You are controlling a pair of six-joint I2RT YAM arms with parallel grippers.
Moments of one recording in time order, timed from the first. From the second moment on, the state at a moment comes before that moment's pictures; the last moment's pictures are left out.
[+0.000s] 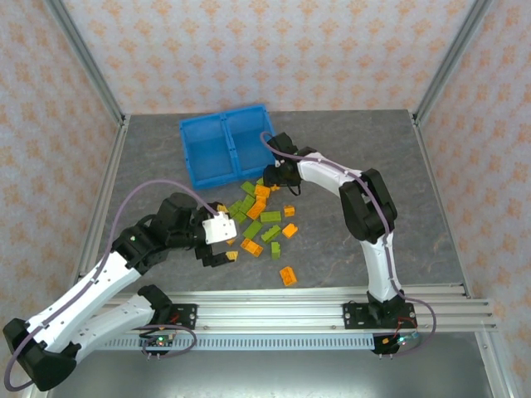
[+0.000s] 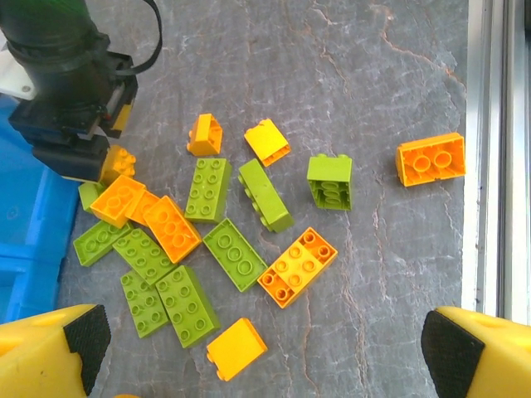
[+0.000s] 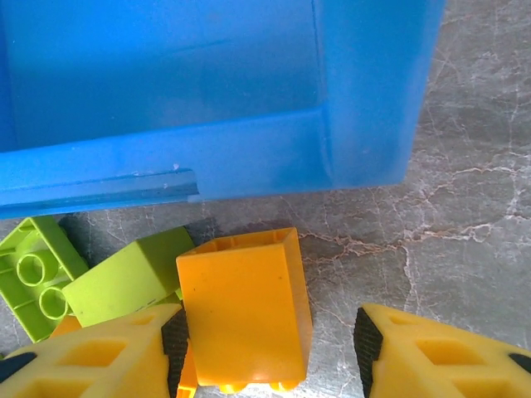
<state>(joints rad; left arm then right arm) -0.61 0.80 0.79 -0.72 0.31 0.63 0.57 2.14 1.64 -0.60 -0.03 0.43</state>
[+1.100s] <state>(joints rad) -0.61 0.67 0.71 -0.58 0.21 0.60 0.68 1.86 1.65 -0.57 0.07 0.40</state>
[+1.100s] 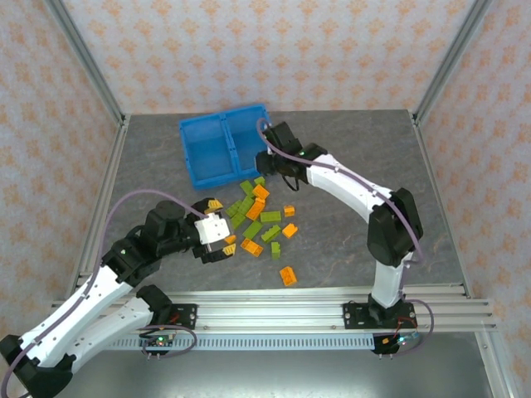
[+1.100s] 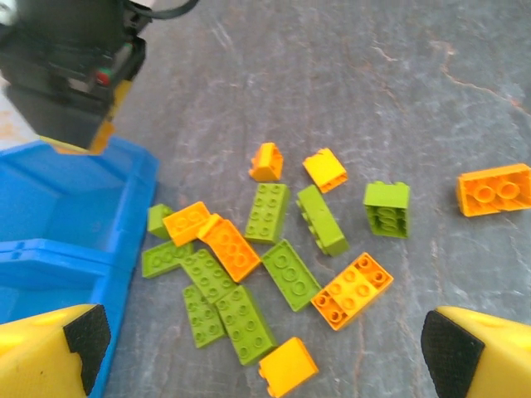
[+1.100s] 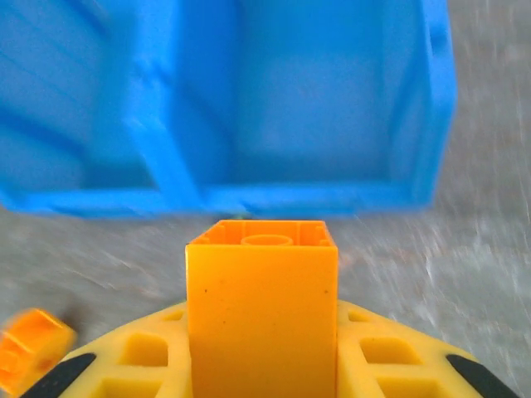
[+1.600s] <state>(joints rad) -0.61 0.60 0.68 -0.52 0.11 0.58 0.59 2.58 2.57 -0.77 0.09 0.42</state>
